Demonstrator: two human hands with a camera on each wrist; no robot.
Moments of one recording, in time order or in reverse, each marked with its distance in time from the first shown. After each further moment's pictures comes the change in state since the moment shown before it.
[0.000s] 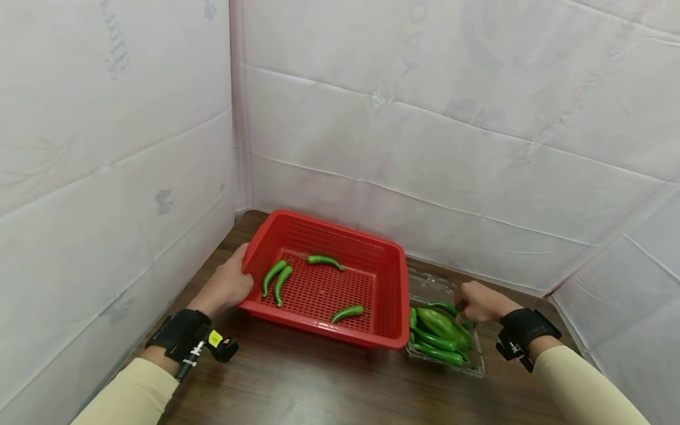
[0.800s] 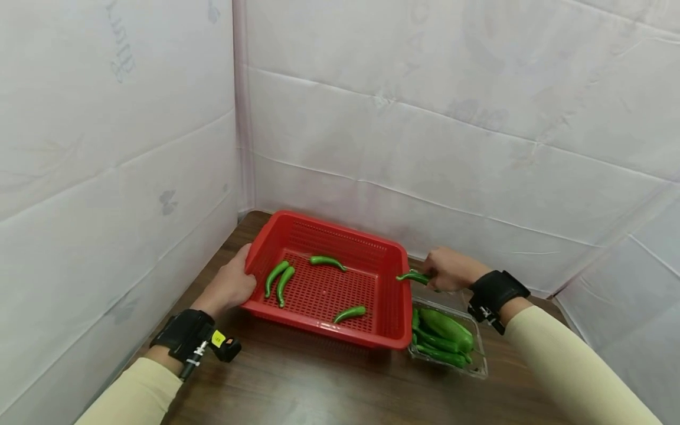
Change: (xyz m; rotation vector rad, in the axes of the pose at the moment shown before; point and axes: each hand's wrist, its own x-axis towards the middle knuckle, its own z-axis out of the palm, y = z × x) left_hand -0.001 0.001 -0.002 0.012 -0.008 -0.013; right_hand 0.058 -0.069 -0.050 -0.247 0.064 -0.231
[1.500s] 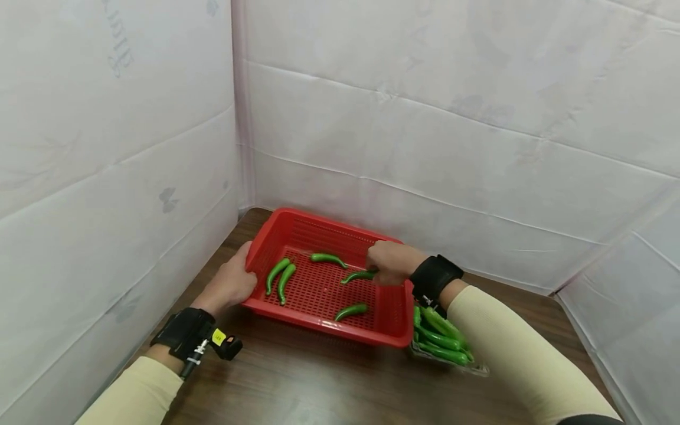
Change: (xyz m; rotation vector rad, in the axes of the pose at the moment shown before) left_hand -0.003 0.006 0.005 -0.007 -0.007 0.010; right_hand 0.083 -0.074 -0.001 -0.119 -0.109 -0.127
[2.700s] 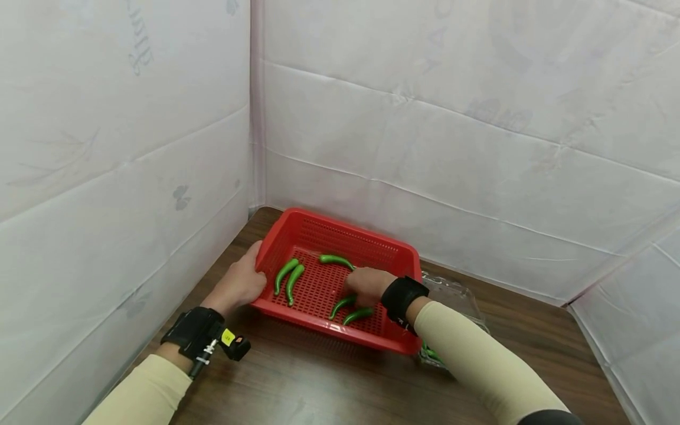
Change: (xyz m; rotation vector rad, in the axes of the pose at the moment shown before) left_hand -0.004 0.006 0.009 -0.023 0.017 -0.003; right_hand 0.050 -0.021 0.059 0.014 -0.150 0.030
